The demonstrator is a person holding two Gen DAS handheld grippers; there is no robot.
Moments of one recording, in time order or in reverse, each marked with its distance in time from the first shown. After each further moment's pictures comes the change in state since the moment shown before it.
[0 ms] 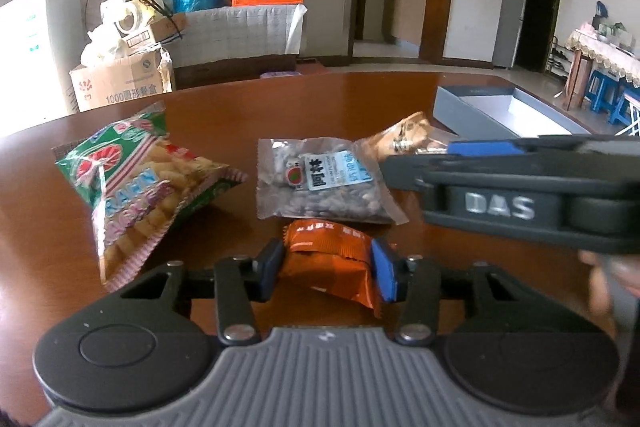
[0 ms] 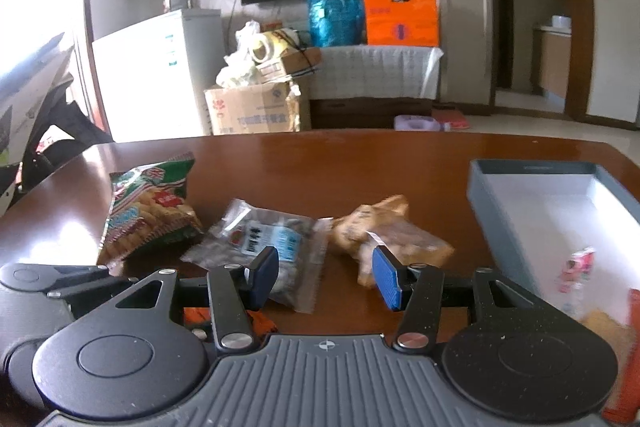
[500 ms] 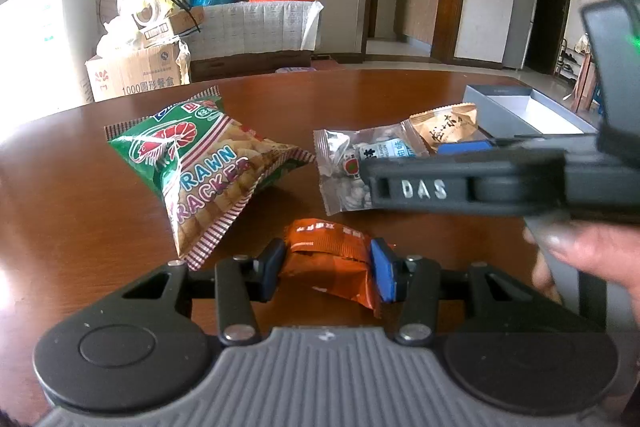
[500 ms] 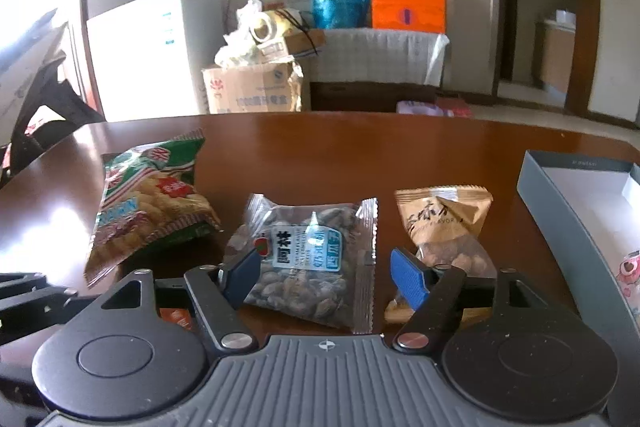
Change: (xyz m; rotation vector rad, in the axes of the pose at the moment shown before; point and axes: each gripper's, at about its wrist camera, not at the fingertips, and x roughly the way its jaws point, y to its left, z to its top) left arm -0.023 0.042 -0.013 -0.020 0.005 0.025; right arm 0.041 0.033 0.002 -0.001 0.043 -0.043
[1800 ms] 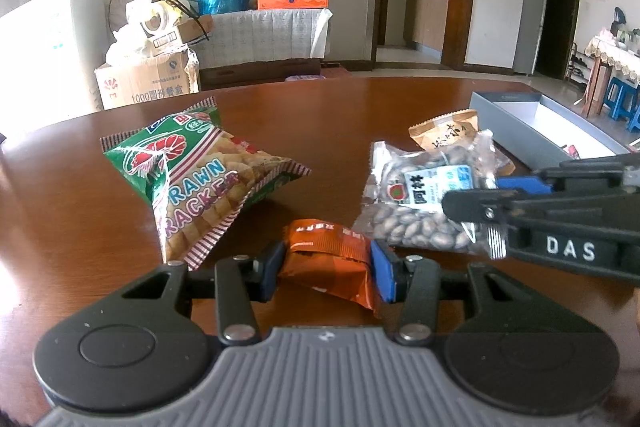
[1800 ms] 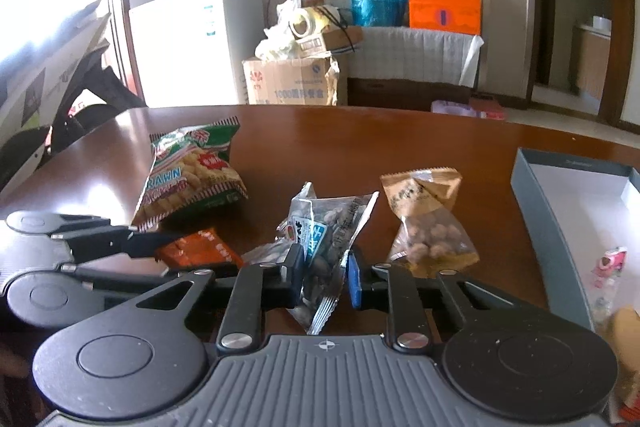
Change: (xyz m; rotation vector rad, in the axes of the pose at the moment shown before) left arm 0.011 -0.016 0.004 -0.001 -0.026 0.047; right arm -0.060 -0.028 -0.015 -0.088 0.030 0.116
